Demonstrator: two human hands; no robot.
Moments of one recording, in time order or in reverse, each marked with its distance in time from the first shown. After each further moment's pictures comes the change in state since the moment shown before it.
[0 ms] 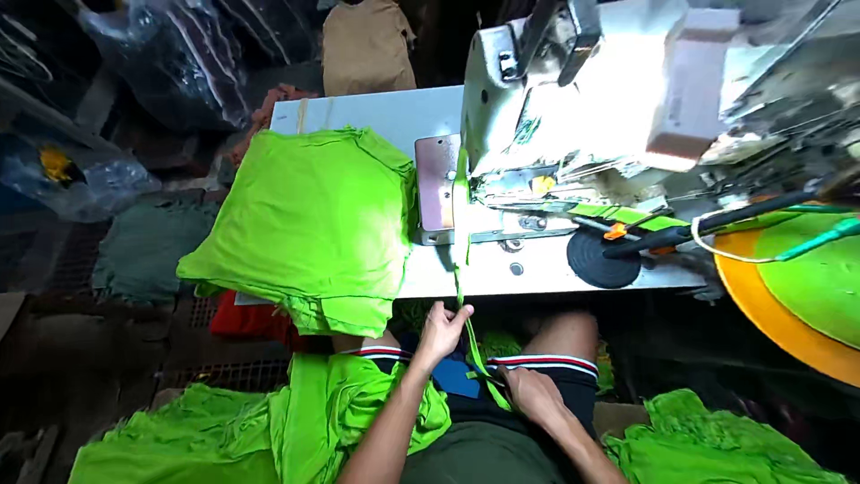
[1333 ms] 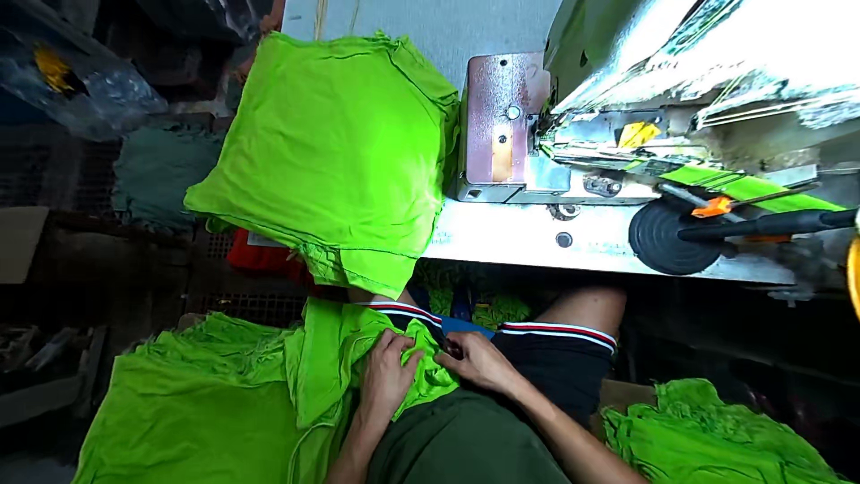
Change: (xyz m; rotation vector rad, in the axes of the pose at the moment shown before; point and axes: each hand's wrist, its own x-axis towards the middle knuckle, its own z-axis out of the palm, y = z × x) left_hand -0.141 -0.091 -0.068 0.543 0.259 -0.030; right_hand 0.016 -0.092 0.001 0.506 0.008 -0.555
